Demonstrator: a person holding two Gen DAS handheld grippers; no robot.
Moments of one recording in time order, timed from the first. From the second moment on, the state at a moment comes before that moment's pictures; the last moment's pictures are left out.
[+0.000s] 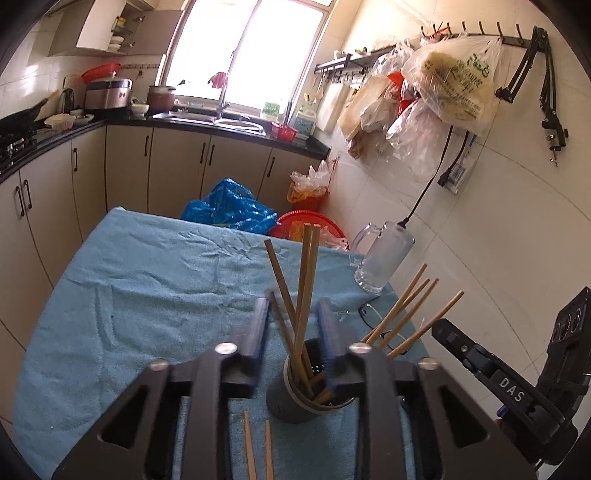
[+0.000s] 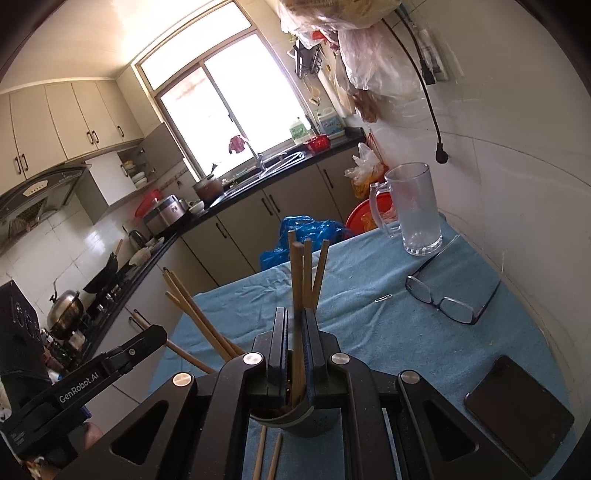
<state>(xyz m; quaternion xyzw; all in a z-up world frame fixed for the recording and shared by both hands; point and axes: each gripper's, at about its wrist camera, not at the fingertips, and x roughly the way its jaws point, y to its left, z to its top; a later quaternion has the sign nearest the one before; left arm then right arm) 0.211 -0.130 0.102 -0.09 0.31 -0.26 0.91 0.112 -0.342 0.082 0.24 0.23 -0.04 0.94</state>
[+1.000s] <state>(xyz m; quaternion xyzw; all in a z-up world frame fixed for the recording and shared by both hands) 0.121 -0.034 -0.055 -0.05 0.40 -0.13 0.91 0.046 -0.279 -0.044 0.19 0.38 -0.06 0.90</state>
